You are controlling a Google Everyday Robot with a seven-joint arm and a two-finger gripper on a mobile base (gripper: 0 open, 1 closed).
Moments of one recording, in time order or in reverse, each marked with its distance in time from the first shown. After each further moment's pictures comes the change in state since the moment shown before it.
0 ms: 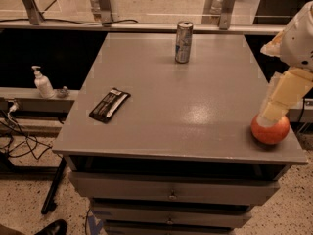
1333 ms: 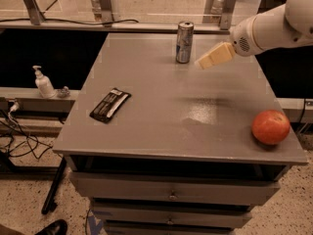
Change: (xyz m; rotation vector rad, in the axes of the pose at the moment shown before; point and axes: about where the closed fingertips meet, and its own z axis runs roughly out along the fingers) arm -0.081 -0.183 0.119 0.199 -0.528 0.406
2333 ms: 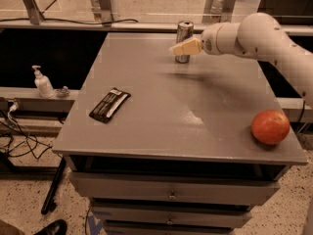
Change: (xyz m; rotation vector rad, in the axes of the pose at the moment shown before) arm -0.039 -0.043 0.113 0.098 -0.248 0.117
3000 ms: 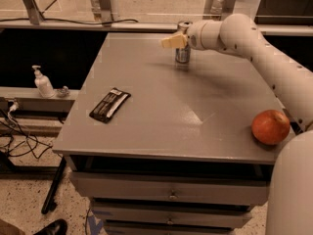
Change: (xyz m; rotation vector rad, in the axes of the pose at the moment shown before) arm -0.022 0.003 0.057 -0.031 -0.080 0.000
